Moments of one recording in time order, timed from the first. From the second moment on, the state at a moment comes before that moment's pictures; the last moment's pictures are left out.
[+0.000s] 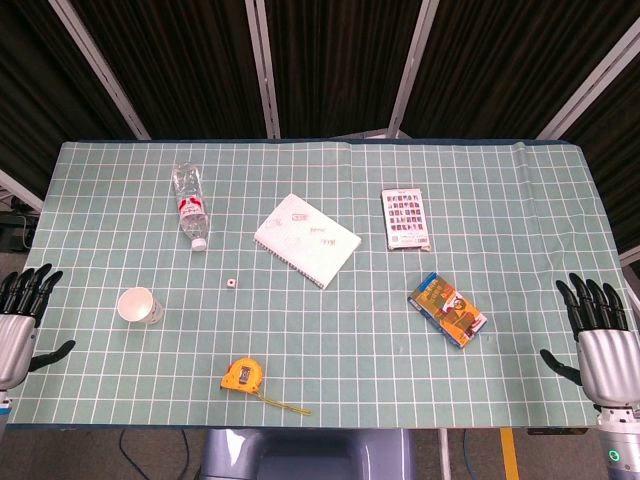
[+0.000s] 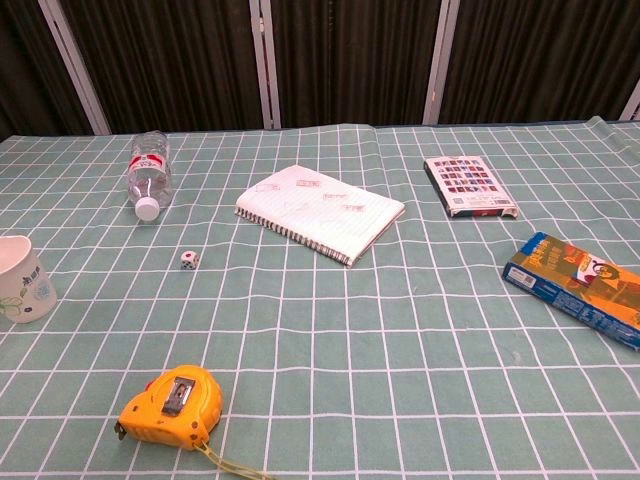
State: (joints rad) left arm -0.11 -1.16 -0.04 -1.54 1.54 1.52 0.08; right arm 0.06 -1.16 0.08 -1.55 -1.57 1.59 -0.10
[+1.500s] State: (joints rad) left arm -0.37 -1.46 0.02 -1.16 1.75 1.19 0.83; right arm 0.09 -1.15 0.12 -1.53 -1.48 1.52 -0.04
